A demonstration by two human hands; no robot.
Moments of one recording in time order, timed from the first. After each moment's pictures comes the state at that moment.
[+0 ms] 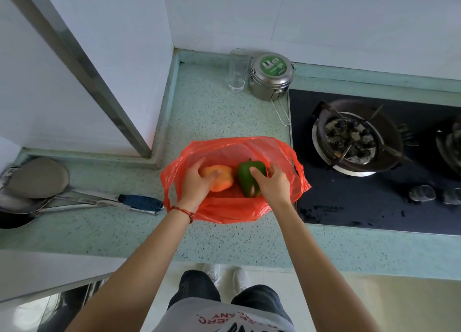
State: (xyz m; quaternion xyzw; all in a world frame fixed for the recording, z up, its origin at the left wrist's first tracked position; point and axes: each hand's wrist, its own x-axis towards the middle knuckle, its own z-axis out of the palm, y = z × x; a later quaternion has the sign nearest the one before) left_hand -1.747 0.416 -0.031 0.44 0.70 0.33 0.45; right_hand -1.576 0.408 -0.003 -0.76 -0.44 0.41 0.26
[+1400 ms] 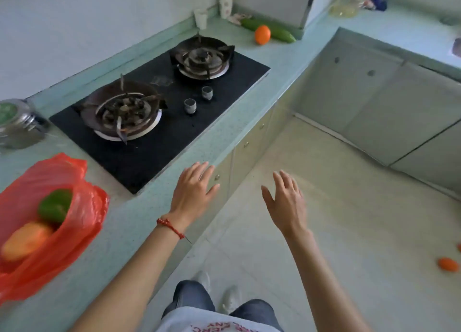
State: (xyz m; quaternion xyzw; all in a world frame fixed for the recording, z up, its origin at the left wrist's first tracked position) left_hand -1.482 0.215 0.005 0.97 0.16 0.06 0.16; right_hand -1.381 0.019 -0.002 -0.94 -0.26 -0.04 0.21
